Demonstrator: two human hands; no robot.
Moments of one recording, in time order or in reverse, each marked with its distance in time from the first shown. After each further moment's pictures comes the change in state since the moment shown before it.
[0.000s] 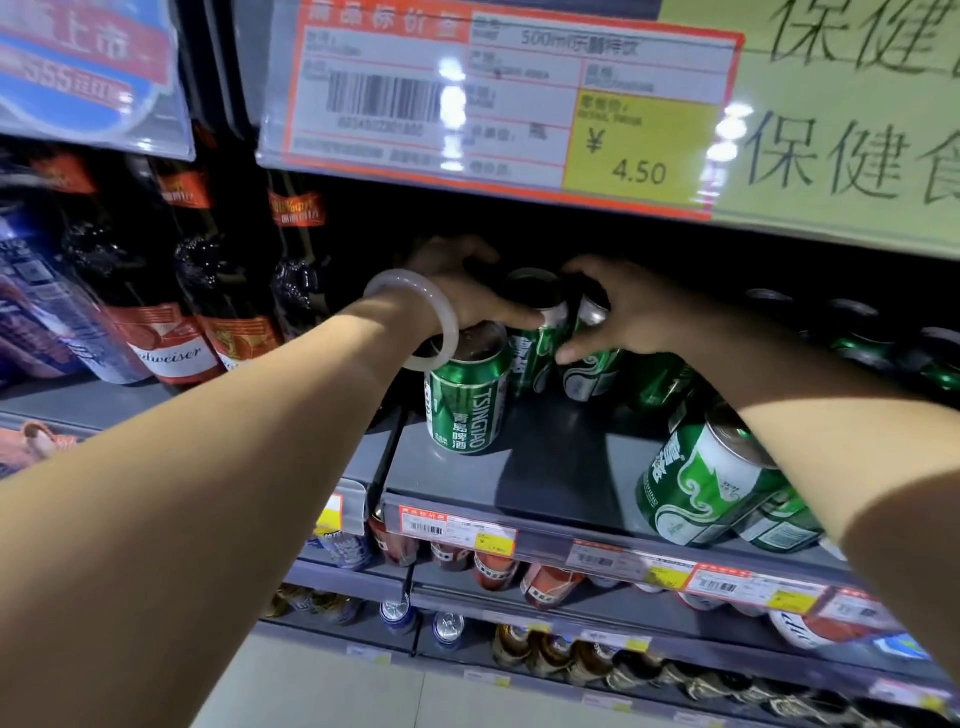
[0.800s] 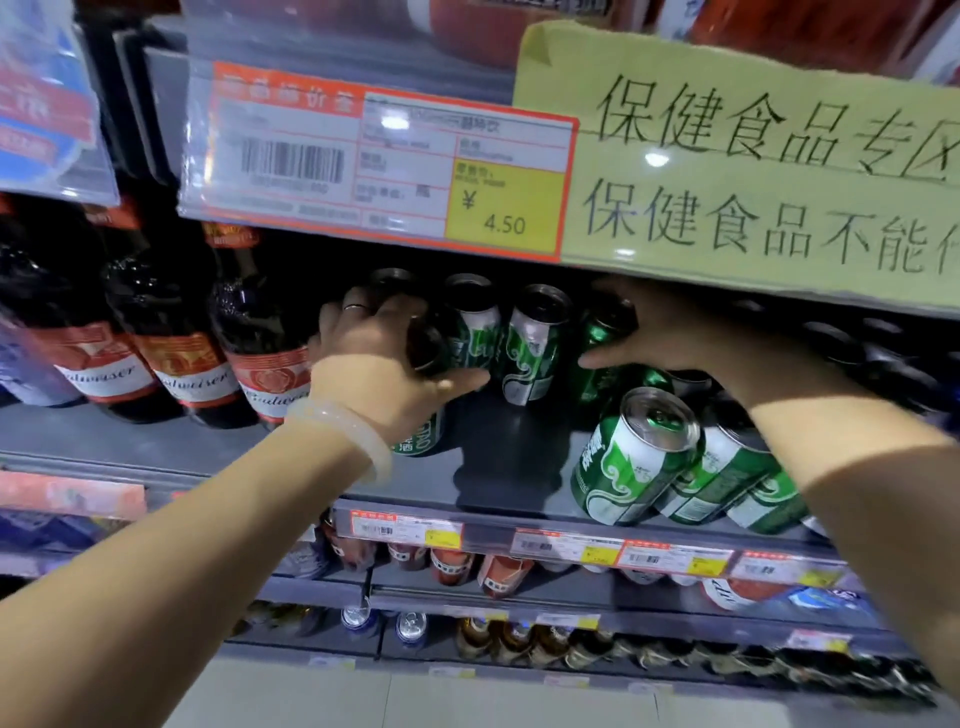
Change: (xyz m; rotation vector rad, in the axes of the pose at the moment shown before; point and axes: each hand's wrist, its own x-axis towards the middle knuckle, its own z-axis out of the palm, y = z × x) left_hand -0.054 -0.023 0.024 0.307 0.329 0.138; right_hand -0.058 0.032 -0.034 0.071 -0.028 0.250
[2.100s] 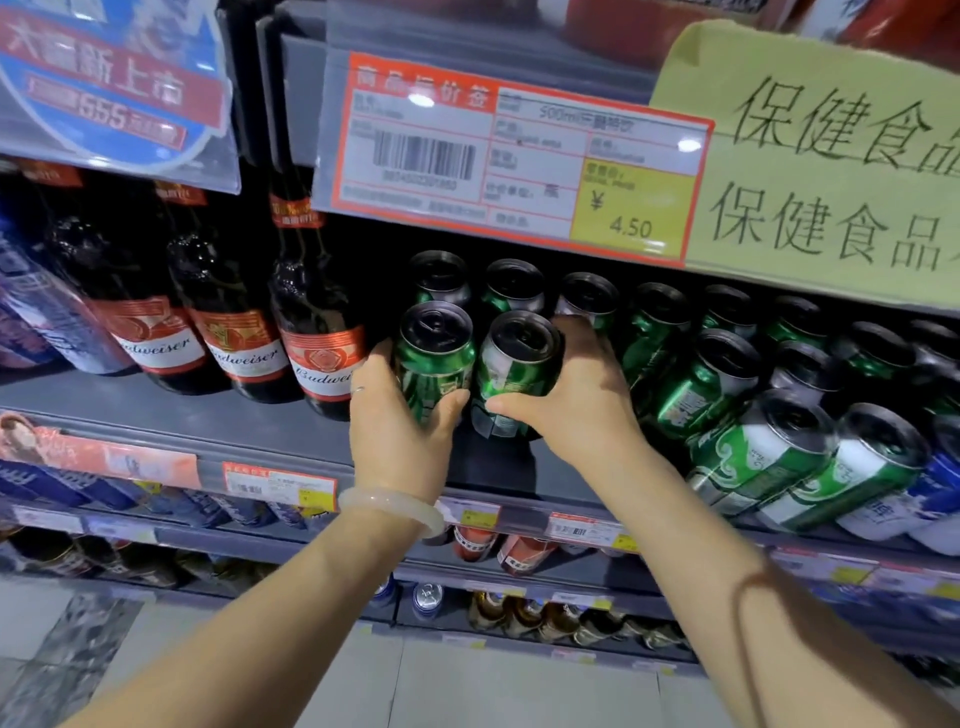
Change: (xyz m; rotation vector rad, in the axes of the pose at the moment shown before) left_hand -0.052 -0.026 0.034 -0.517 0.232 -0.188; right_hand -0.029 -0.072 0.096 0.264 0.287 0.029
